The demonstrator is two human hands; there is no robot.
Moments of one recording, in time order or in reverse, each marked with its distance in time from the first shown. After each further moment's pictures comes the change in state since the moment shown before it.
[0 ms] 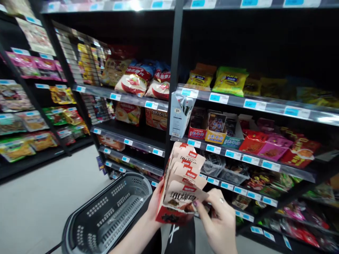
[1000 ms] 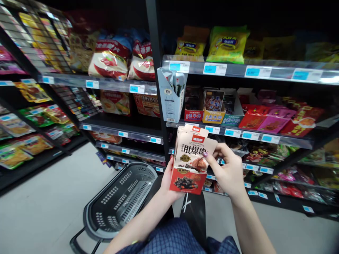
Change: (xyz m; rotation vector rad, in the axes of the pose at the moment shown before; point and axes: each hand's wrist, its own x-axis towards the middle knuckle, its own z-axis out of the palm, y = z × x) left_hand 0.032 -0.003 0.018 -0.104 0.089 -0.053; right_hand 0.054 0.018 -0.011 0.053 0.036 0.253
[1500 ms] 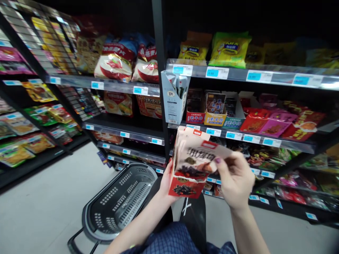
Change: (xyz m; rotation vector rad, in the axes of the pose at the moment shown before) left_hand -0.007 0.004 -0.008 0.030 -0.025 0.029; right_hand -0.014 -0.005 0.005 0.155 0.259 -0.088
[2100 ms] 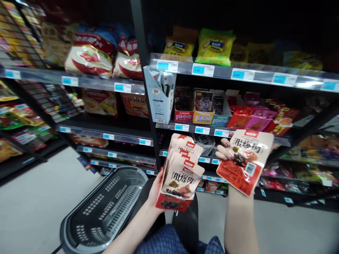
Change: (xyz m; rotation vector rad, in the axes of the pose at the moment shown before) left_hand -0.007 -0.012 -0.033 -0.016 0.010 -0.139; right_hand 0.036 0.074 -0.046 0.656 -0.013 0.436
